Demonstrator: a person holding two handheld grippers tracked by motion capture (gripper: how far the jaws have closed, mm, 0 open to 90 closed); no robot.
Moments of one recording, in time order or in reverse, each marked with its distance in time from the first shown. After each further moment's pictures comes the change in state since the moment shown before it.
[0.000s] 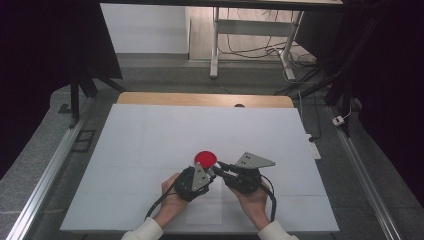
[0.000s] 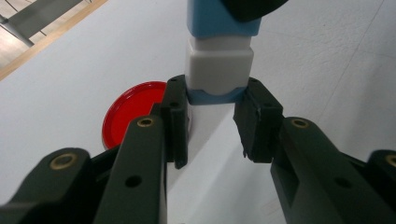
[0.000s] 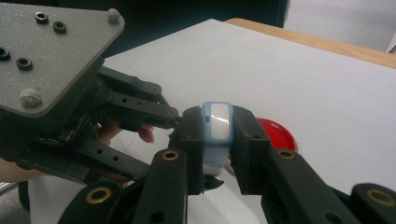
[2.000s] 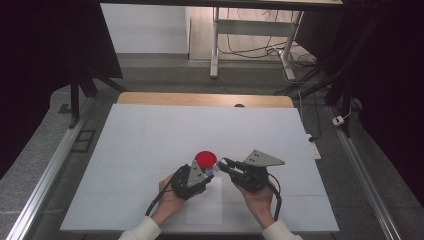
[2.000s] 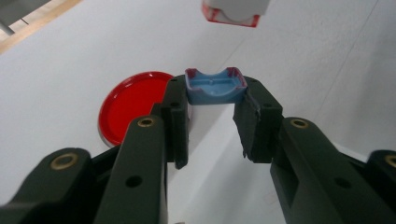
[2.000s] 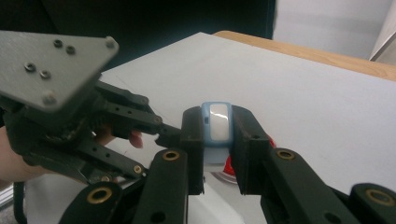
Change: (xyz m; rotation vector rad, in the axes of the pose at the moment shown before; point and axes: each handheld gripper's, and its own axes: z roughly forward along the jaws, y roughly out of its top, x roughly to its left) left arm 0.012 -0.005 -0.002 0.005 -0.049 -0.046; right arm -0.010 0.004 -0.015 -0.047 -0.027 0.030
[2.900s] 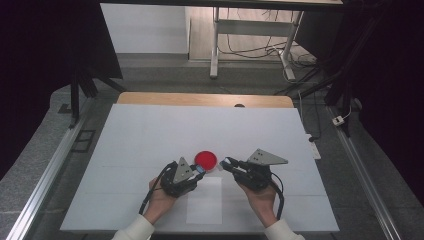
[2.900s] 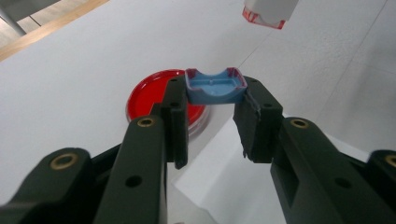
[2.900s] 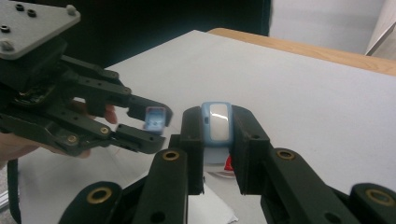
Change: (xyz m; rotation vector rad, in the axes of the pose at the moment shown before) left arm 0.017 -0.009 -0.025 -0.036 -0.002 -0.064; right arm -0.009 -0.003 -0.003 0.006 -0.013 0.020
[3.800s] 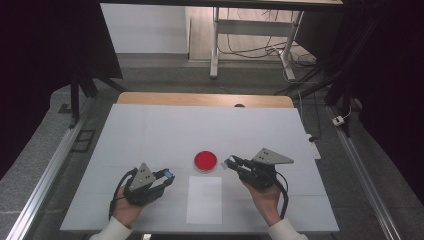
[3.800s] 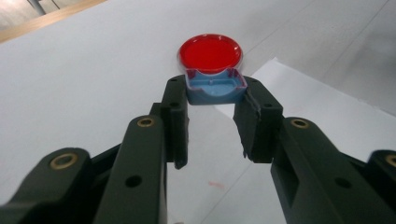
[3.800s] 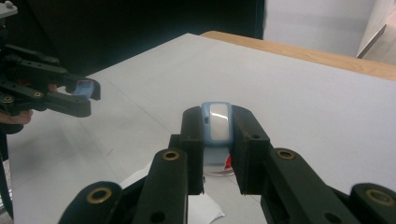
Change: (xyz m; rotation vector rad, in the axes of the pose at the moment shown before) left arm 0.031 -0.048 -0.073 -0.022 0.026 -0.116; right arm -0.009 0.000 -0.008 -0.013 -0.017 0.005
